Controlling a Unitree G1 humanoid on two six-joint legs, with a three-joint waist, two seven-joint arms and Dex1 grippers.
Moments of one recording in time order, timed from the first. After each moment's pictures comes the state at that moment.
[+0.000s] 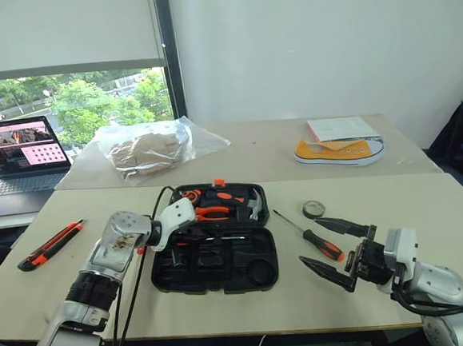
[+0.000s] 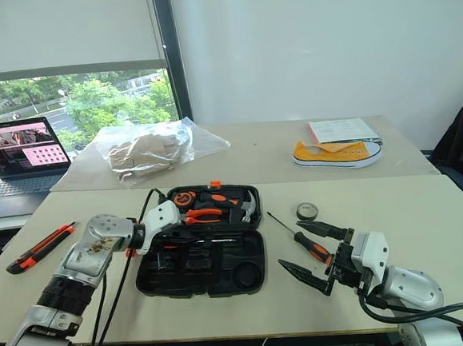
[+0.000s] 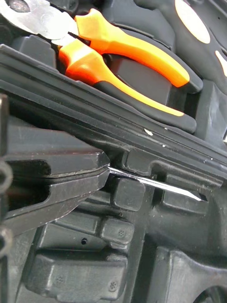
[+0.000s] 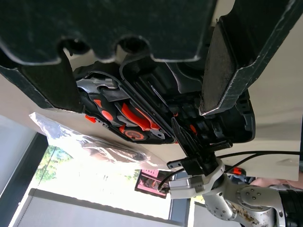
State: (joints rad) left arm -0.62 0.60 -0.22 0.29 -0.04 0.26 -1.16; right arm 0.06 -0.55 -0.14 -0.28 0.51 -0.14 0.98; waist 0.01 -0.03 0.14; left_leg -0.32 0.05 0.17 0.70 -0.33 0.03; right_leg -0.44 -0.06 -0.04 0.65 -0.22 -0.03
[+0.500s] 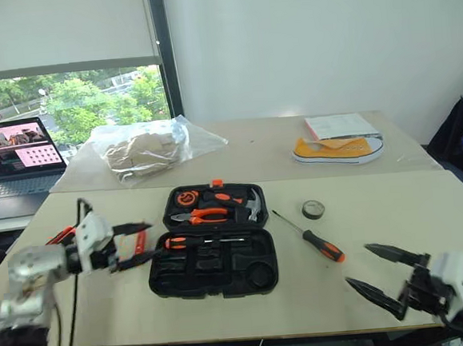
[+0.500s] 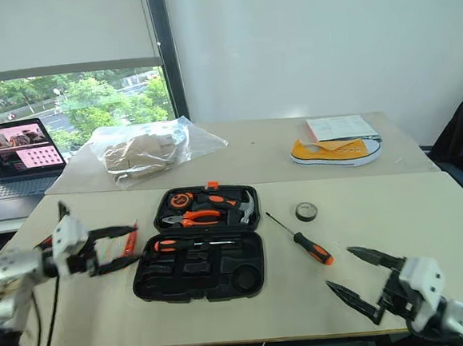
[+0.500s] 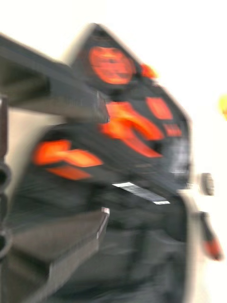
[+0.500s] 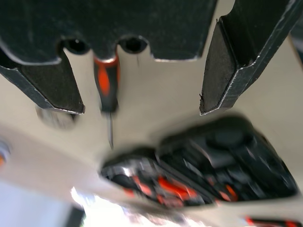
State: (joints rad) left arm -0.16 0.80 0.24 0.23 -0.38 -0.06 -1.35; right arm 0.40 -0.63 -0.39 -0.23 0.51 -0.12 0.99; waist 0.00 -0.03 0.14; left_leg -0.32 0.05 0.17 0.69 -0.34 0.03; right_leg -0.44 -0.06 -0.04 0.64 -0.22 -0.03
